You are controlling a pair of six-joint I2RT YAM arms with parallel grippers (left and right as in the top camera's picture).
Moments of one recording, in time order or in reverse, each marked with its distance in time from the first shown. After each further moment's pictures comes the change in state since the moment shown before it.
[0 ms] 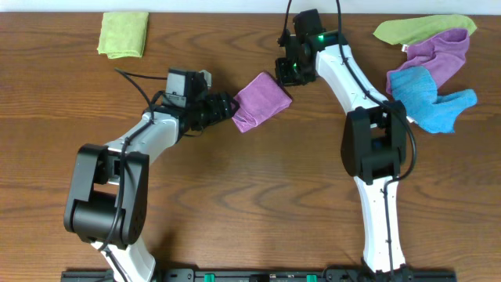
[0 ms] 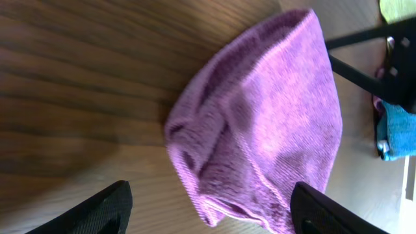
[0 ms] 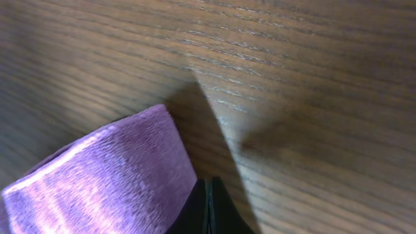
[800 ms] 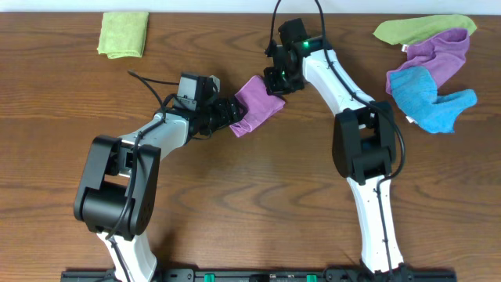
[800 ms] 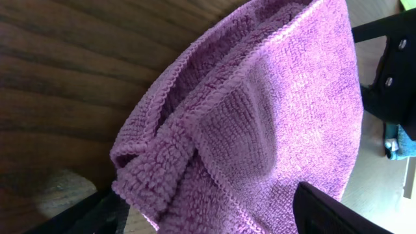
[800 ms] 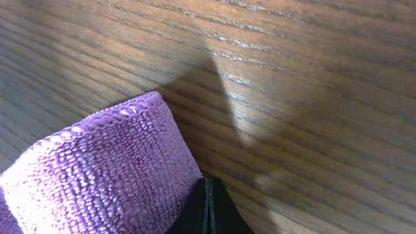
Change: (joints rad) left arm -0.042 0.064 0.000 0.045 -0.005 -0.060; right arm 0.054 0.028 0.000 -0.035 -0.026 0.006
